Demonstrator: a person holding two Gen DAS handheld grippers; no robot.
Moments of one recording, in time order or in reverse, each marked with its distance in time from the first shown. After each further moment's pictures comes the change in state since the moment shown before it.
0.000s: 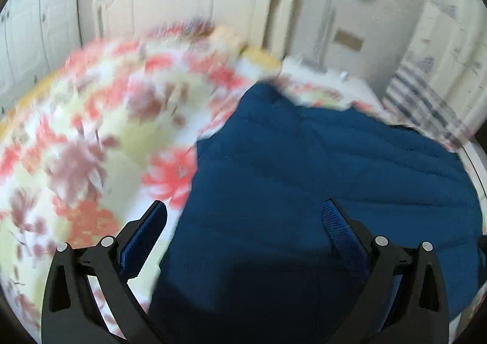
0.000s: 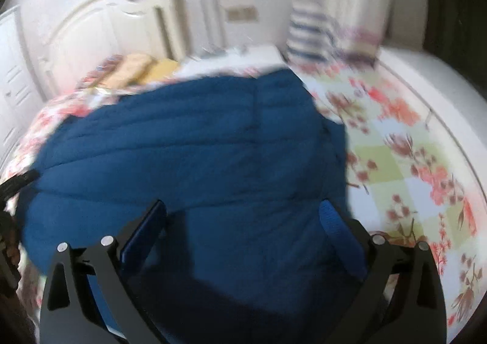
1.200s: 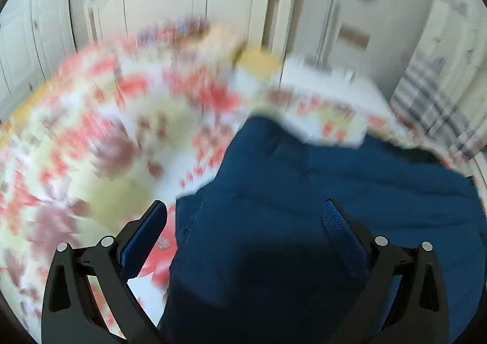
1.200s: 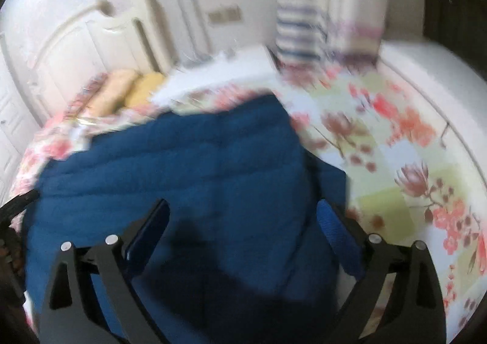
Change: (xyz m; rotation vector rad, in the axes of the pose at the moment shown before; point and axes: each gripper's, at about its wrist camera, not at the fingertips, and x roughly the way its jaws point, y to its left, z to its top) left arm 0.043 0.005 0.069 0.002 0.001 0.016; right arm 0.039 -0.039 0.063 0.098 0.005 0.034
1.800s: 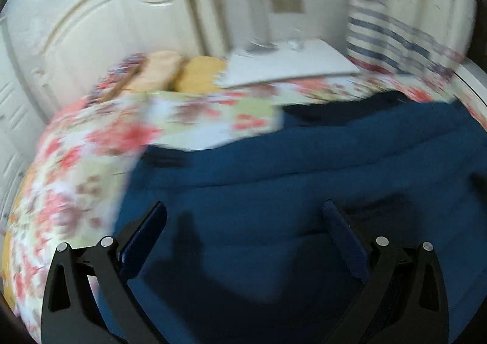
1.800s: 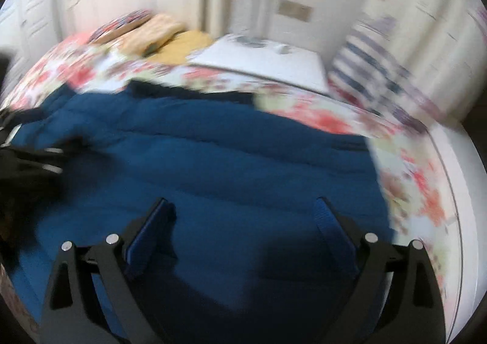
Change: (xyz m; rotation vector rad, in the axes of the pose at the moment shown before) left arm 0.031 -0.078 -0.001 0.325 0.054 0.051; right arm 0.049 0.049 0.020 -0.233 0.123 -0.144
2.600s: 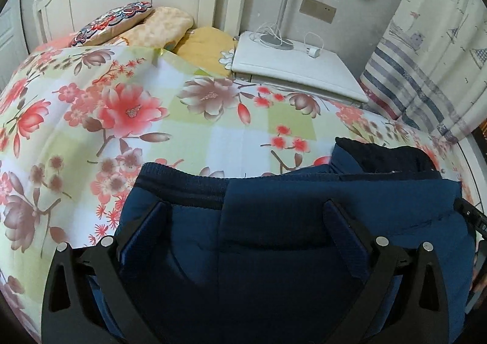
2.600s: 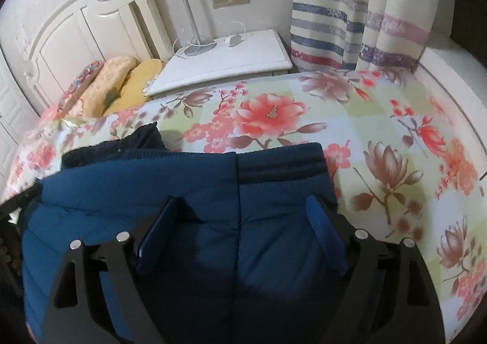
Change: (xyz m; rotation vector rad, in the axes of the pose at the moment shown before) left arm 0.064 0.042 0.030 -0.250 0.112 -0.217; right arm 0.074 -0.066 0.025 0.253 0.024 0.091
